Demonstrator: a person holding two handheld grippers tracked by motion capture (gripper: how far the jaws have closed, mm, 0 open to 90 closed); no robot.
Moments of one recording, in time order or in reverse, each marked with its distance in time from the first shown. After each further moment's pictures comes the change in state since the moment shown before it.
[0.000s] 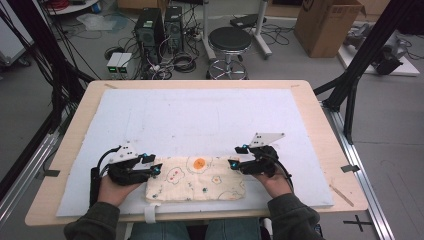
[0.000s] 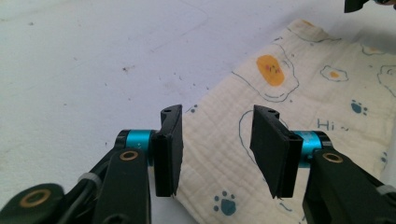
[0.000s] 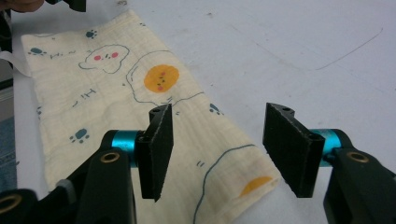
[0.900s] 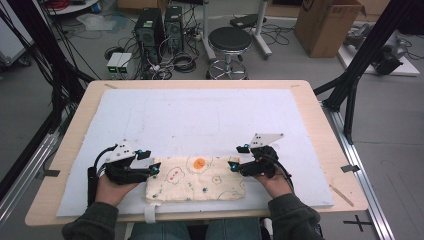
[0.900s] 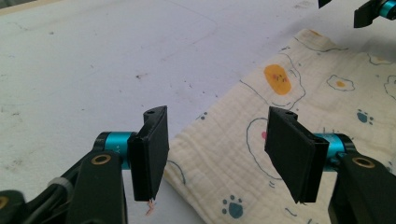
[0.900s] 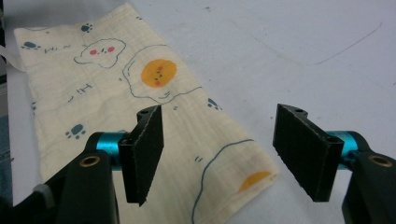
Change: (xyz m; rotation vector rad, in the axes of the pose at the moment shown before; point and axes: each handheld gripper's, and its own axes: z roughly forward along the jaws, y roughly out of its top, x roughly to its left) left arm 0.001 0.003 -0.005 -0.012 0.030 0.001; right arm 0.001 -0.001 0.002 0.020 -0.013 -0.007
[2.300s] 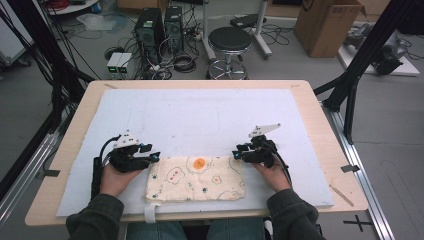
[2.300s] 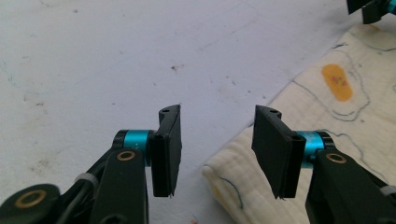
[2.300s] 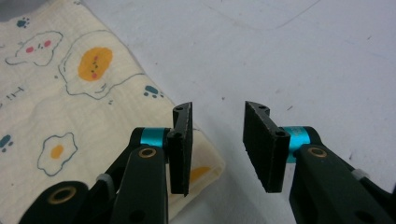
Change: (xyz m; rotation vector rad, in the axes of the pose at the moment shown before) left arm 0.031 0.004 0.030 0.072 0.055 -0.060; right arm -0.040 -0.006 0.020 0.093 -0.023 0.134
